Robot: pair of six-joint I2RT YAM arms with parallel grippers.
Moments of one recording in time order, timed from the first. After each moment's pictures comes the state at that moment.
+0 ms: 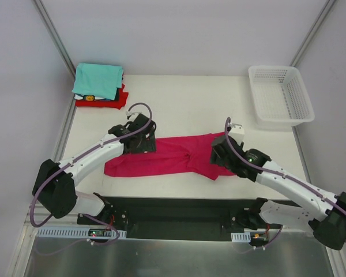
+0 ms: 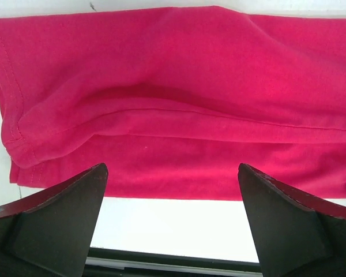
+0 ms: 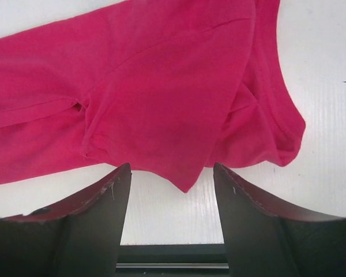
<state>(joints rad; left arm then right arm) -0.68 1.36 1.00 -0.78 -0.37 -0.68 0.91 0.98 0.82 -0.79 0.57 0.85</state>
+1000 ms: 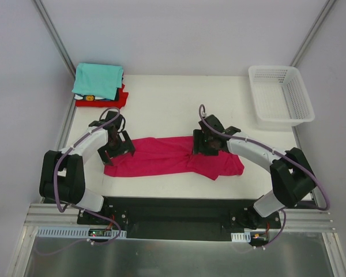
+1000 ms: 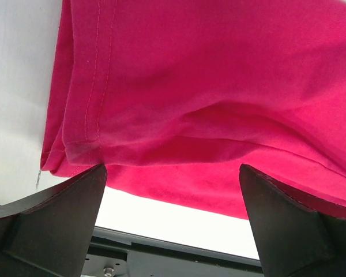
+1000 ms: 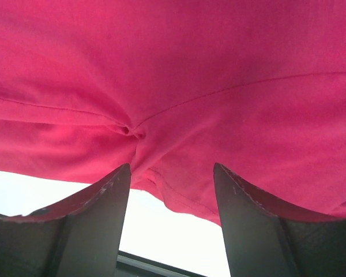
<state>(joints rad) -0.18 1.46 0.90 -0.83 -0.03 -0.67 0.67 1.53 0.99 -0.52 0.03 0.60</state>
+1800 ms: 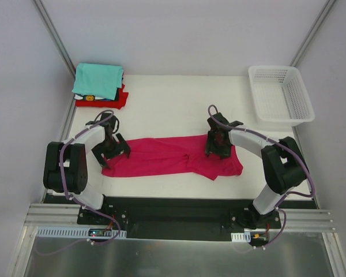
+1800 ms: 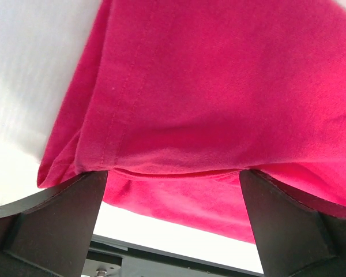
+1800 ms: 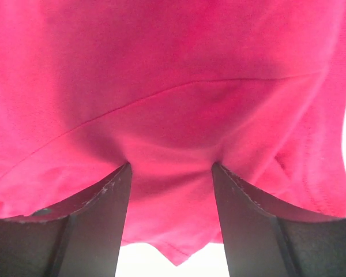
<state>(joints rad) -0.07 1.58 0.89 -0.80 -0.03 -0.70 0.51 1.68 1.02 -0.65 0.11 0.61</state>
